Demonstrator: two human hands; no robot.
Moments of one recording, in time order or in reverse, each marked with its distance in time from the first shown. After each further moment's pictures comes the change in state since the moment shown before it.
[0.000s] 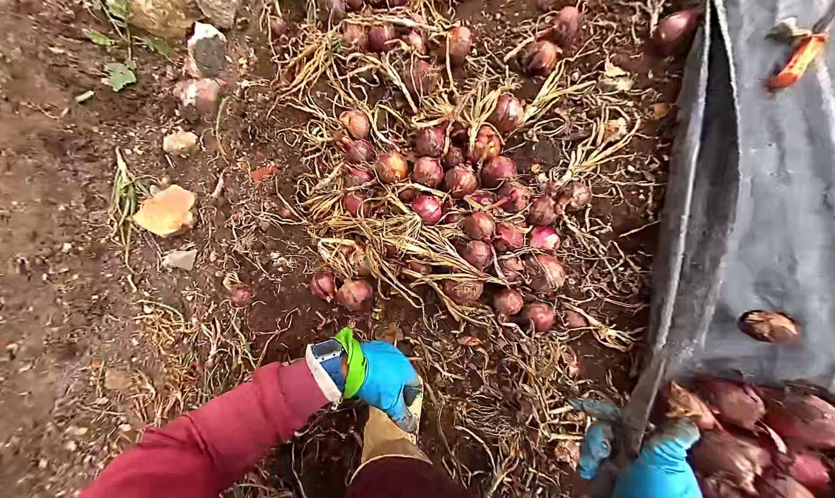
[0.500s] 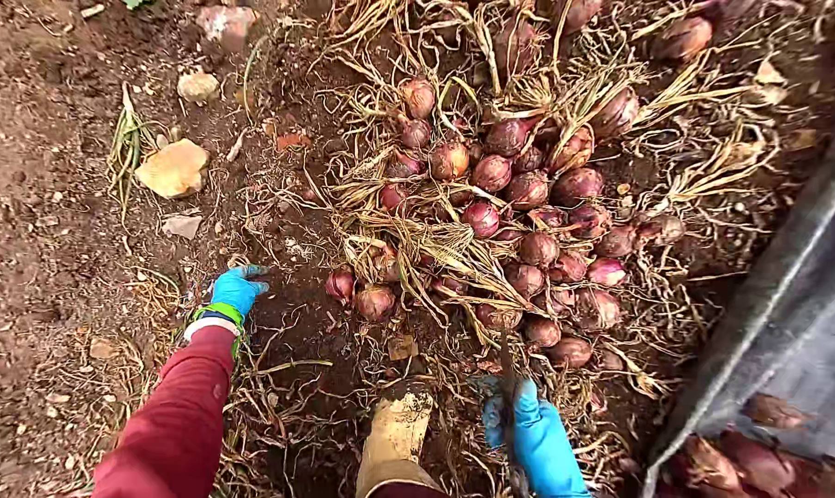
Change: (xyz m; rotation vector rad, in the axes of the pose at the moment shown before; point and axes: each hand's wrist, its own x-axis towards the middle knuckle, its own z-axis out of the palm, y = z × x) left_hand -0.140 -0.300 0.059 -0.674 1.110 -1.123; right_hand 0.033 0.007 0.146 -0.378 -0.326 0.188
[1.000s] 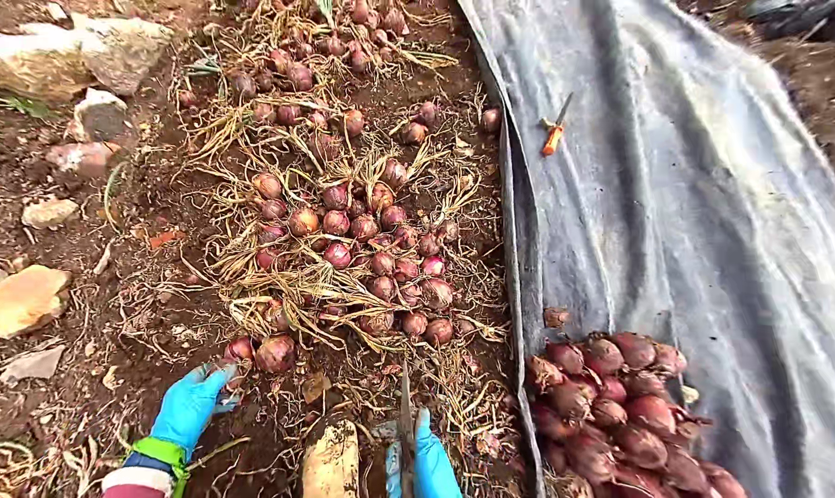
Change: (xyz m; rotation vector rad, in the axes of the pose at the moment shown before) left_hand -0.148 0.088 0.045 -0.371 -0.189 0.189; right_hand -0.067 0.071 0.020 0.519 0.037 0.072
